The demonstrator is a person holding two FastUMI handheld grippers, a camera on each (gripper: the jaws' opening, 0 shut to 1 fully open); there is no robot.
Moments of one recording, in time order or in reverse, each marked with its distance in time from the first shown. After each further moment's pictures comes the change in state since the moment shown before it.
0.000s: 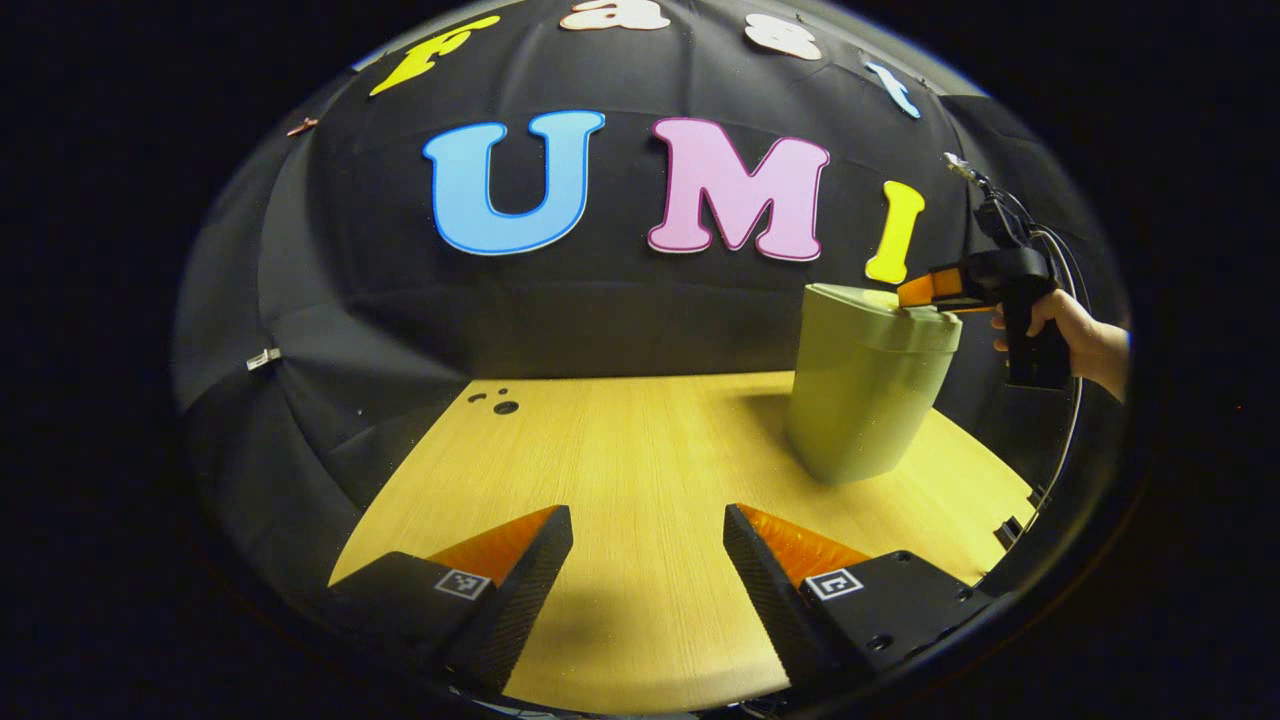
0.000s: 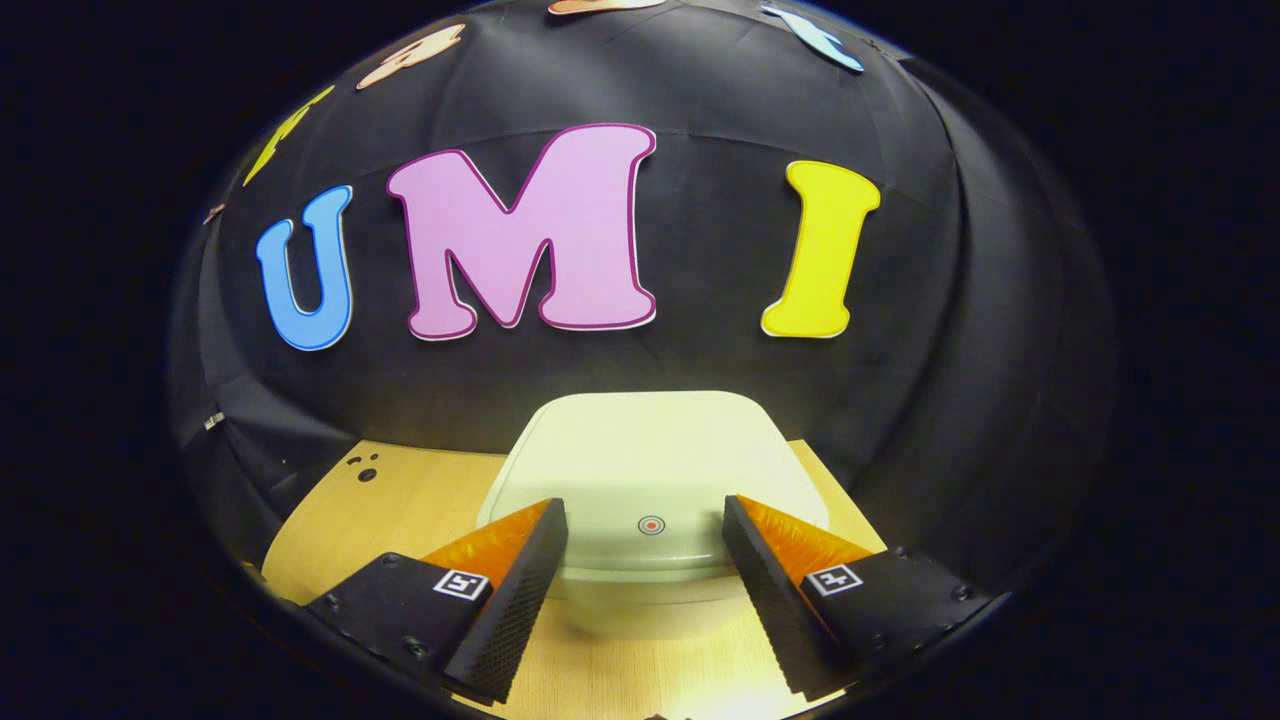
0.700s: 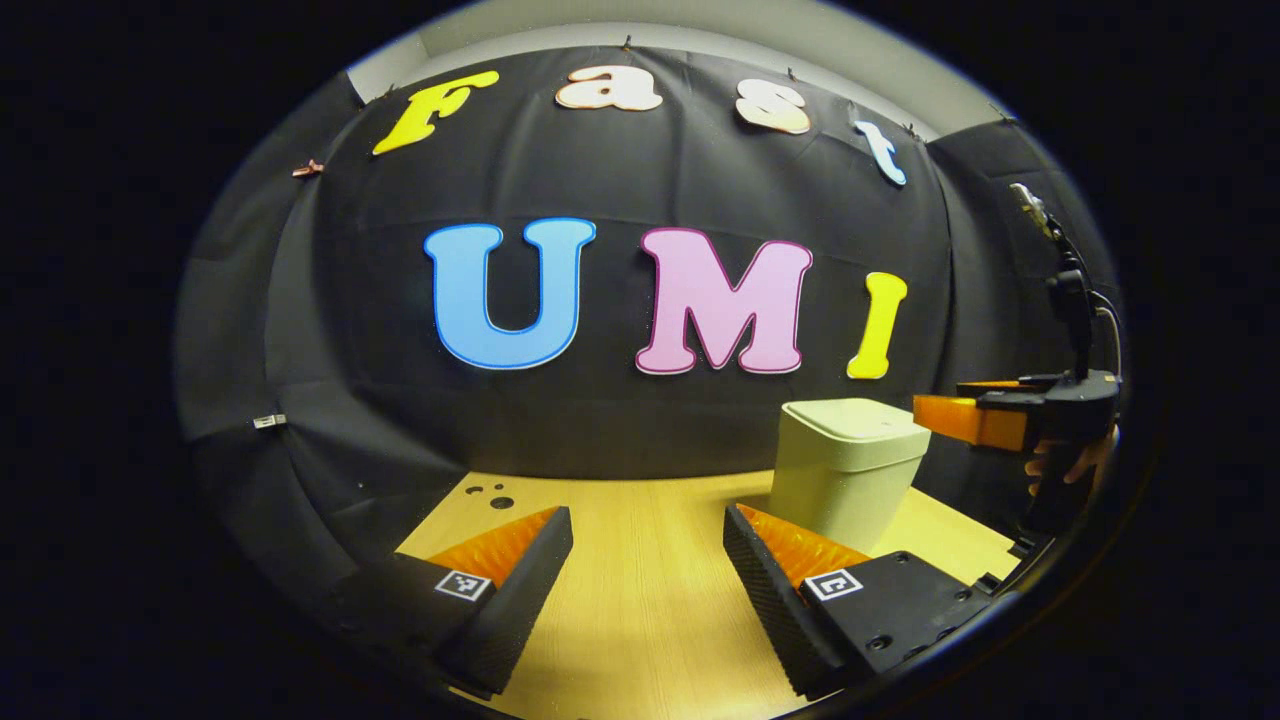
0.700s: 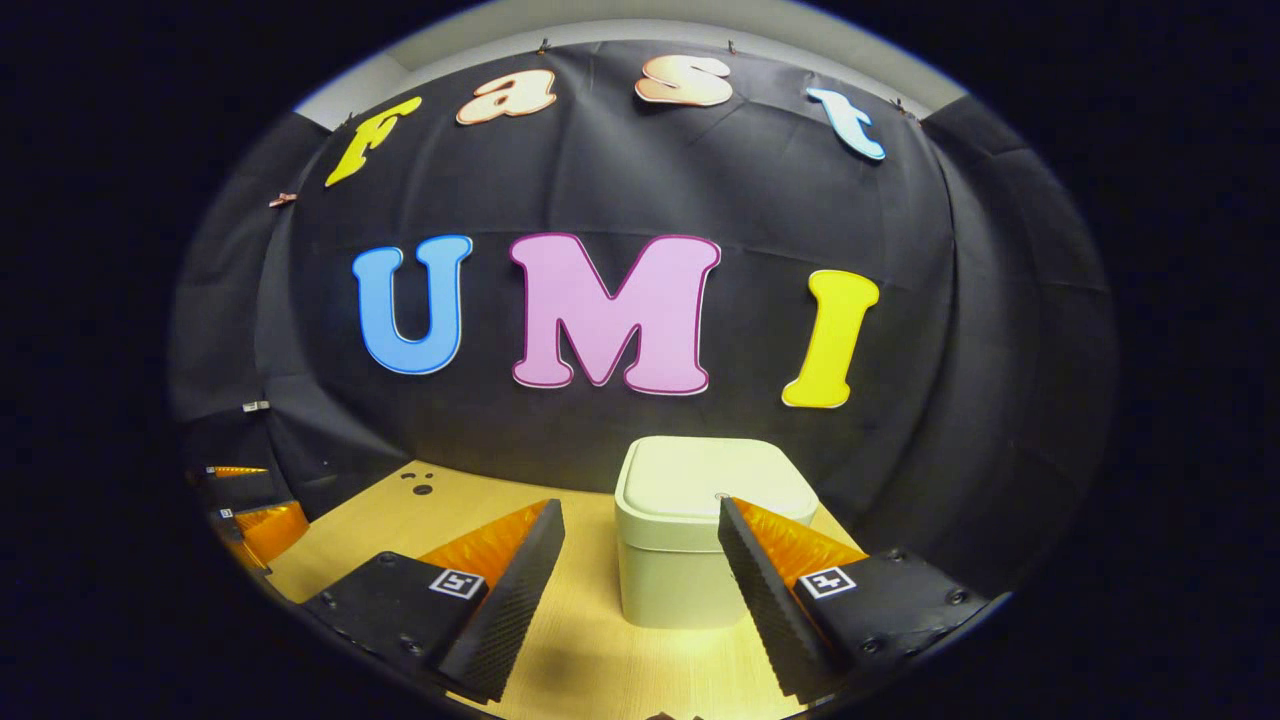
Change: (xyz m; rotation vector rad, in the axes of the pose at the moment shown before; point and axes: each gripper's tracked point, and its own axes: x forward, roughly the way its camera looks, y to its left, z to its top) left arm -0.033 -0.017 0.103 -0.006 -0.267 0.014; right arm -0.155 0.062 0.014 -0.053 -0.254 0.073
